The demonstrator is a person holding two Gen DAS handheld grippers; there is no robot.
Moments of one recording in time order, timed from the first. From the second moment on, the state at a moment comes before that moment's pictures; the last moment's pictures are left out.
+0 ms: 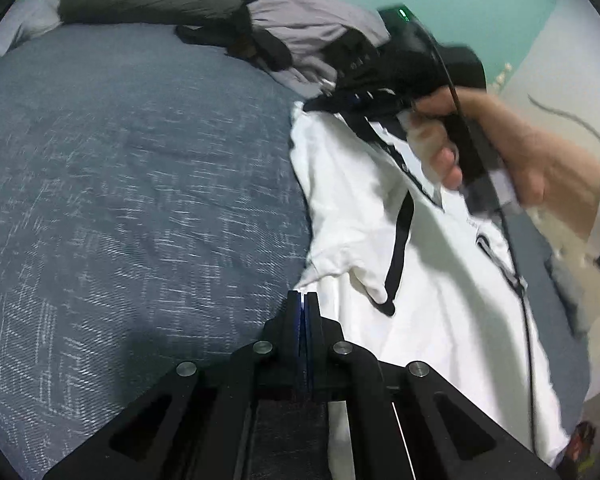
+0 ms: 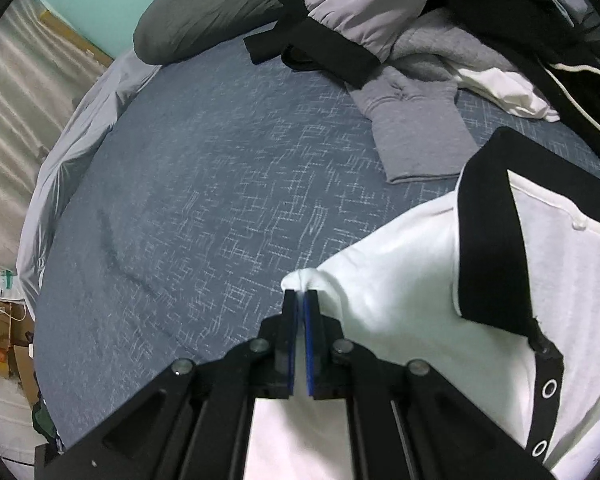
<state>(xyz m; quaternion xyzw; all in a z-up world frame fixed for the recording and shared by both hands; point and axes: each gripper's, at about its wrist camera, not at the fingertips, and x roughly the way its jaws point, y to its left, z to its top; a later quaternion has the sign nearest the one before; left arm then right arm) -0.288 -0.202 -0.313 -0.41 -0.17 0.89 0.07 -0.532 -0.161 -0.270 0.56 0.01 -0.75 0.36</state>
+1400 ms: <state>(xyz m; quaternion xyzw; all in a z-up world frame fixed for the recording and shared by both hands) -0.309 -0.203 -0.316 -0.40 -0.15 0.90 0.06 -0.533 -0.138 -0.255 0.56 -0.01 -0.75 0.36</state>
